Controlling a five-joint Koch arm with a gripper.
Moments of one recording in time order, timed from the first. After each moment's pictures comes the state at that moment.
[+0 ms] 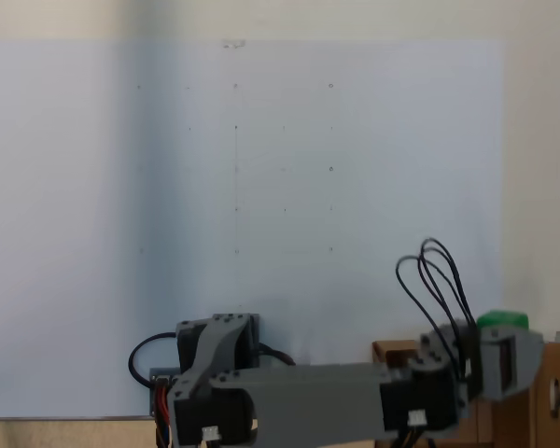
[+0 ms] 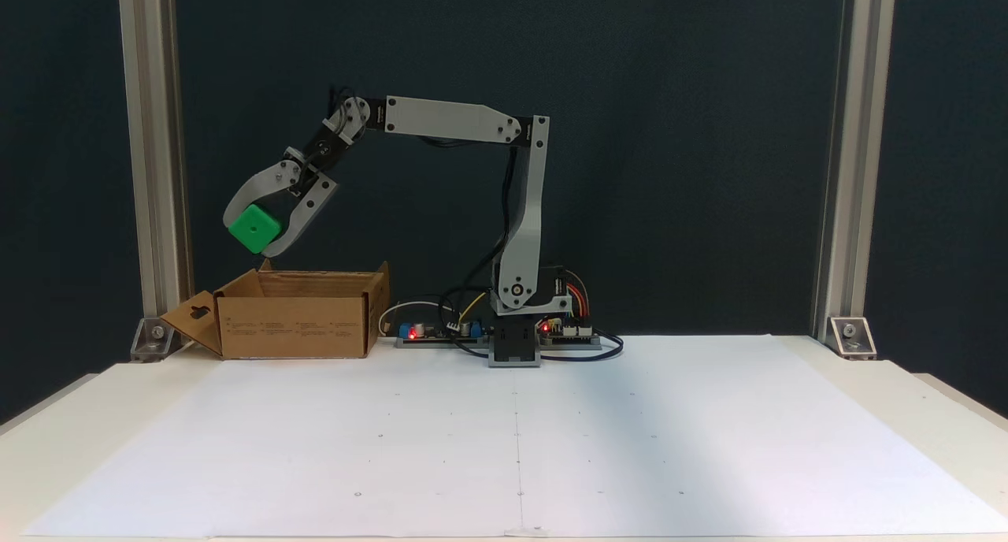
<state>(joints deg) 85.9 95.5 60.9 51.1 1.0</state>
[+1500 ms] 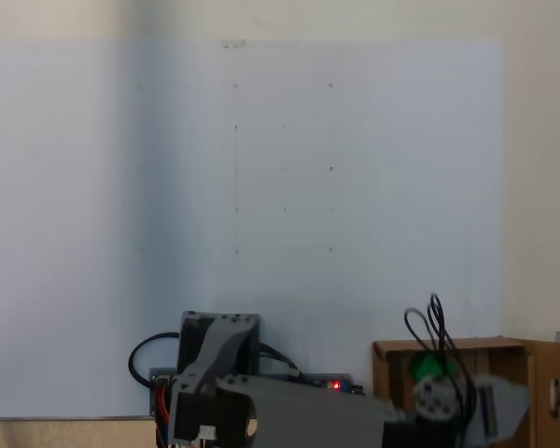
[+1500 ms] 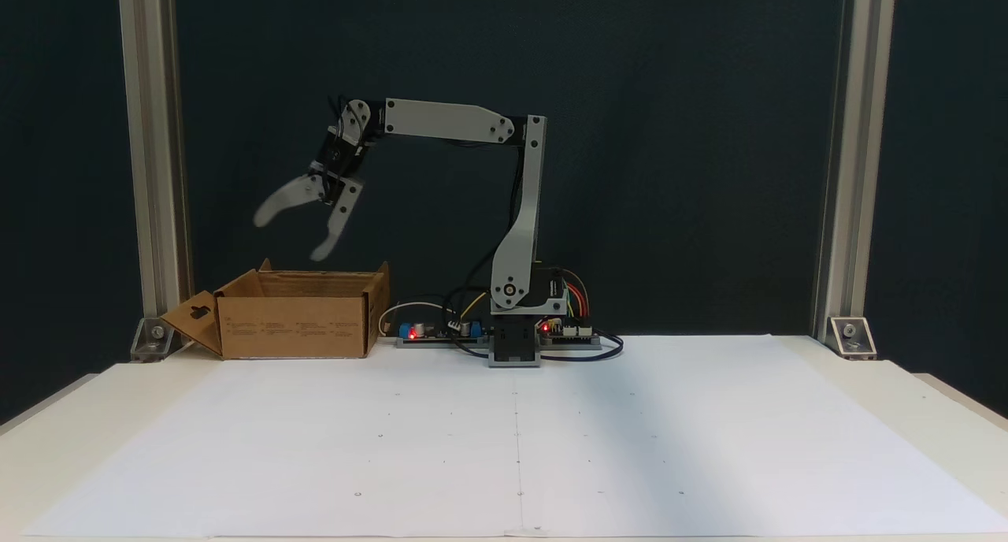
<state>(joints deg) 94.7 95.6 60.8 61.3 -13.9</state>
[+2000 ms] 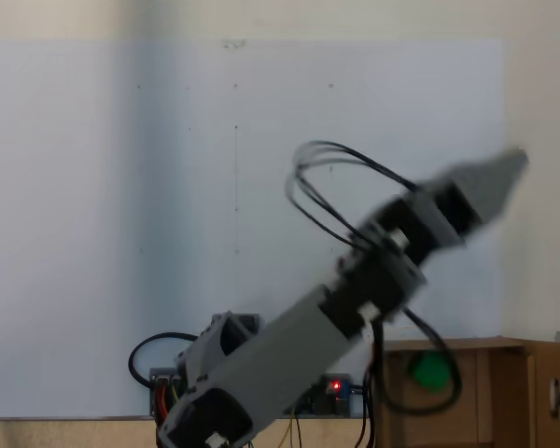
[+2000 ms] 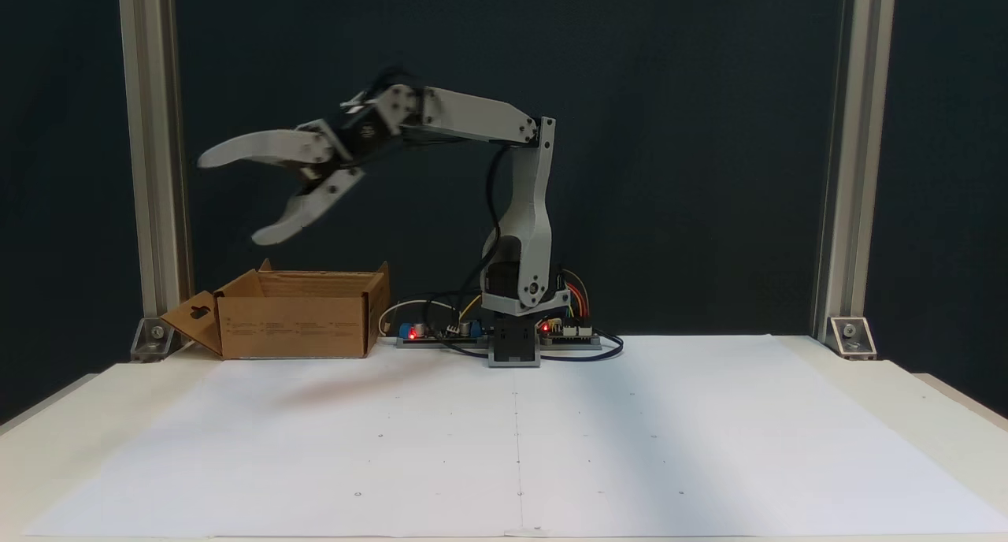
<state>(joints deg) 44.9 97.2 60.8 38.8 4.9</state>
